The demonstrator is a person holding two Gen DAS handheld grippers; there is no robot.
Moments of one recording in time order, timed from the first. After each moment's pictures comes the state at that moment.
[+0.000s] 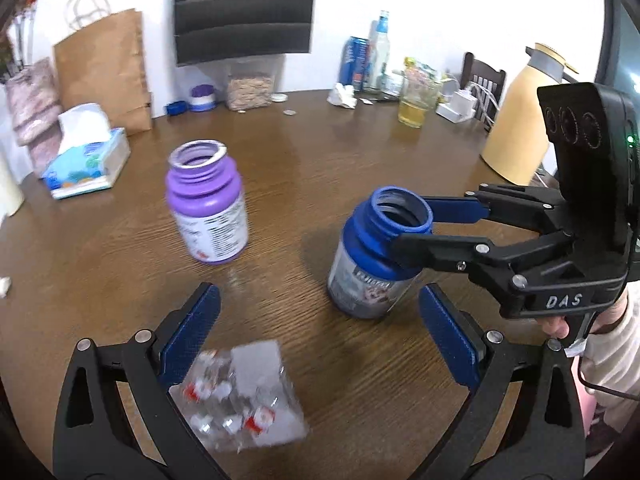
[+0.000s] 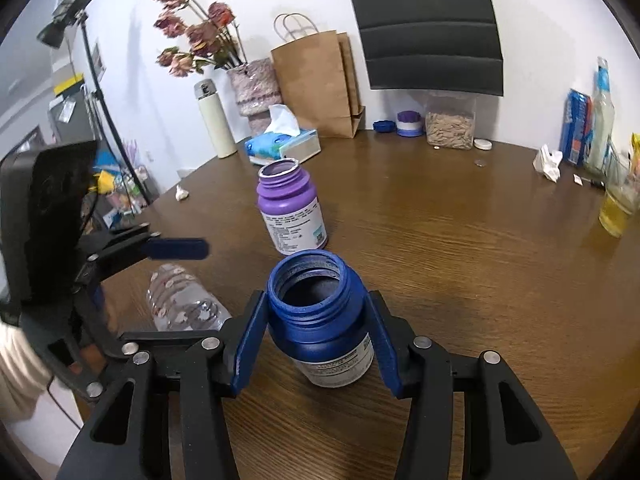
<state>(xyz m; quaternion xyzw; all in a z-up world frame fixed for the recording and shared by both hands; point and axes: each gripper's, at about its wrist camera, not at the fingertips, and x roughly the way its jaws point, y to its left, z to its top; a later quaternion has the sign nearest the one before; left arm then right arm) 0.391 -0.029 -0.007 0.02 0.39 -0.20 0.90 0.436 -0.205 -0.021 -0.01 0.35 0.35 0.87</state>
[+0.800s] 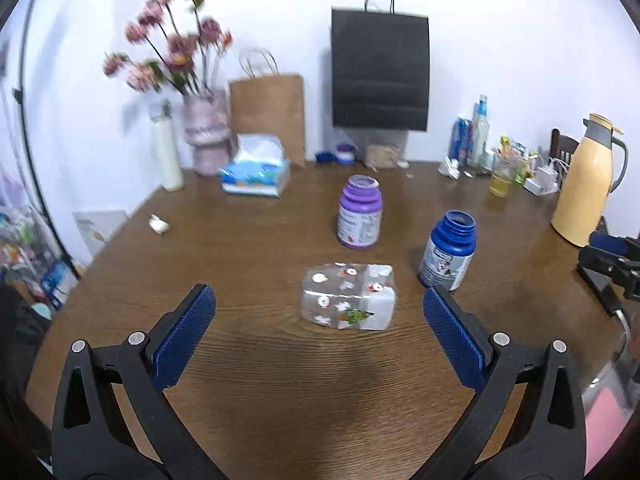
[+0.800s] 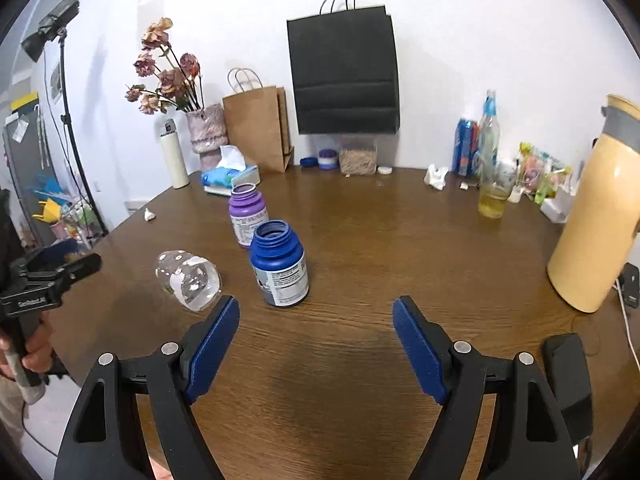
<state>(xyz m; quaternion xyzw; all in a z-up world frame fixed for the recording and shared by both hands) 0.229 0.019 0.034 -0.01 0.26 0.03 0.97 0.294 -0.284 0.033 -0.02 0.29 0.21 0.94</state>
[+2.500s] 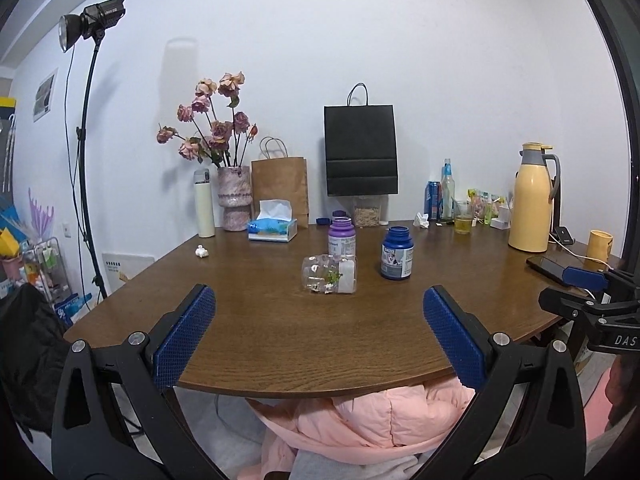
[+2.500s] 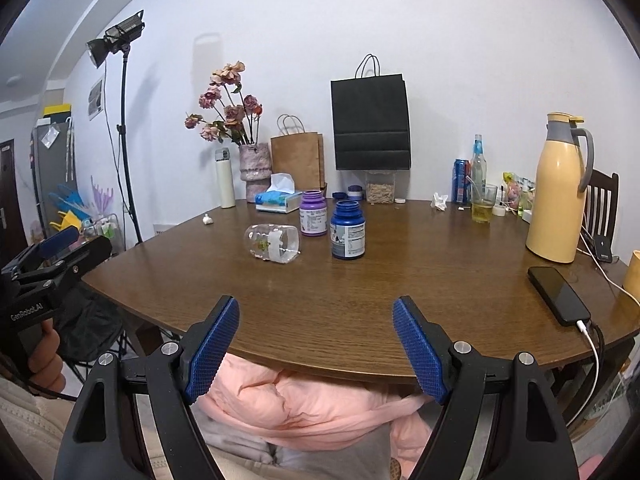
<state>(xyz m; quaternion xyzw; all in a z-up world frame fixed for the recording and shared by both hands) 0.009 -0.004 0.016 0.01 0.10 0.03 0.99 0.074 -0.278 -0.008 -0.01 0.17 0.22 0.96</state>
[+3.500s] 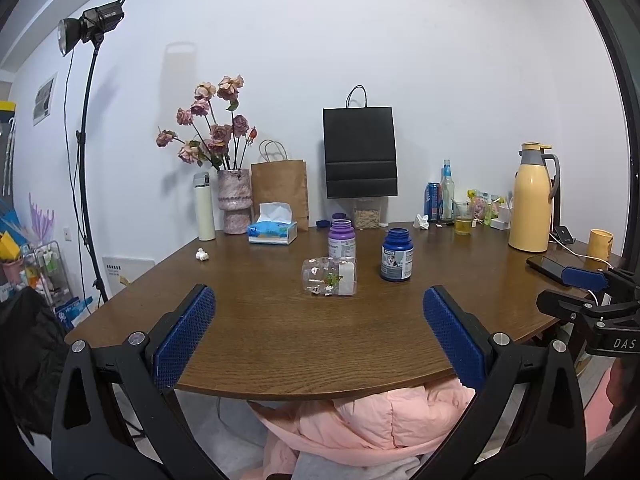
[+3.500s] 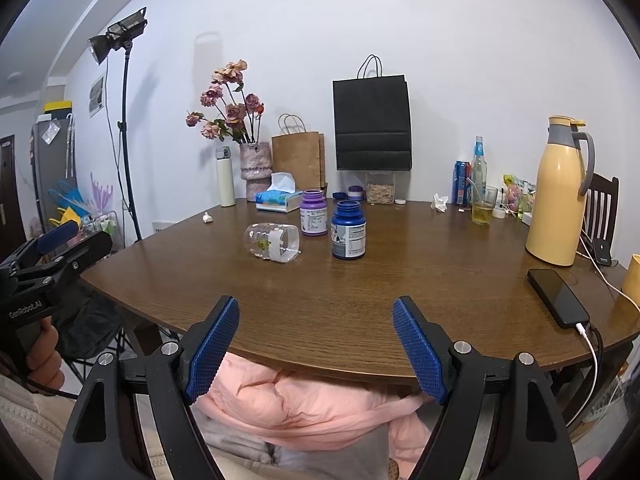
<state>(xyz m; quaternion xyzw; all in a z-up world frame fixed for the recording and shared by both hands) 0.009 -0.002 0.017 0.01 0.09 0.03 1.00 0.073 -0.275 -0.010 -0.01 0.17 0.22 0.96</state>
